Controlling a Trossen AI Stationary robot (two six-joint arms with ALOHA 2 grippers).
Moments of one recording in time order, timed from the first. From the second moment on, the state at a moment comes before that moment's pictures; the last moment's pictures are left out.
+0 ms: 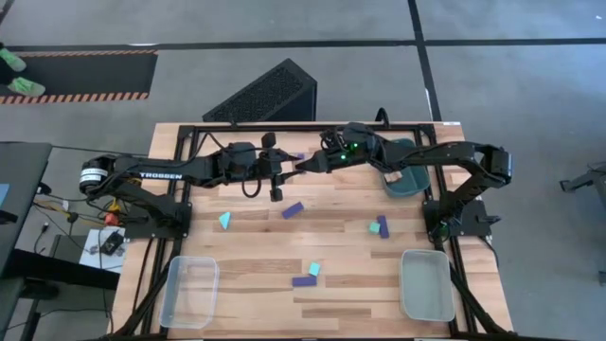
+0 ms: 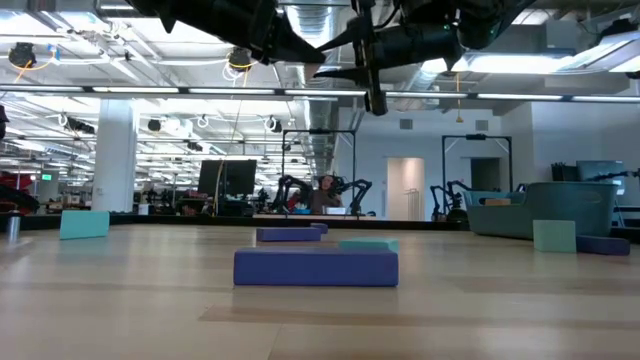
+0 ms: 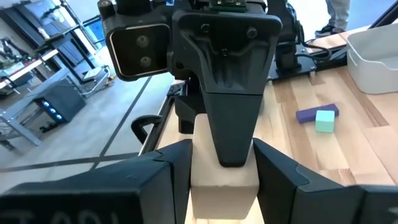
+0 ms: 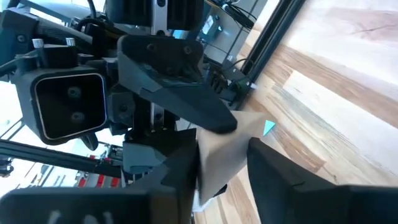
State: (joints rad) left arm 0.17 1.33 0.89 0.19 -0.09 0.33; right arm -0.31 1.56 1.02 0.32 -0.39 1.03
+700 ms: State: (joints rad) left arm 0.17 1.33 0.89 0.17 -0.13 0.12; right arm -0.34 1.56 1.02 0.31 -0.40 1.05
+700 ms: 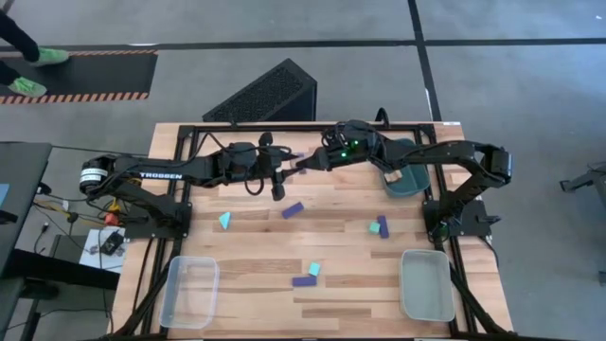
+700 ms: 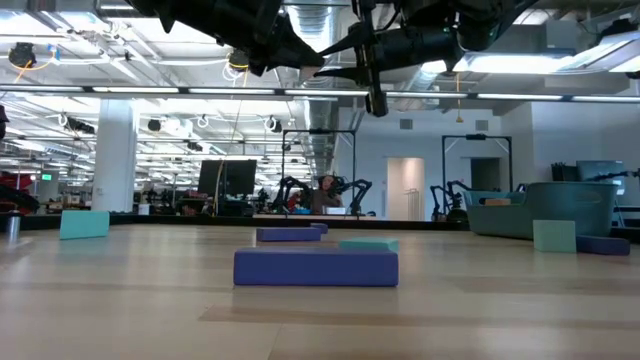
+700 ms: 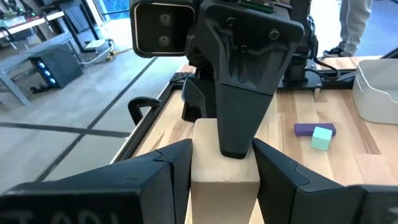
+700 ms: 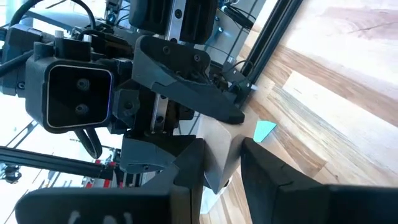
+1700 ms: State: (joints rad) left arm 0.17 1.32 0.90 0.09 -0.27 0.00; right arm -0.43 1.49 1.02 -0.01 -0.35 0.88
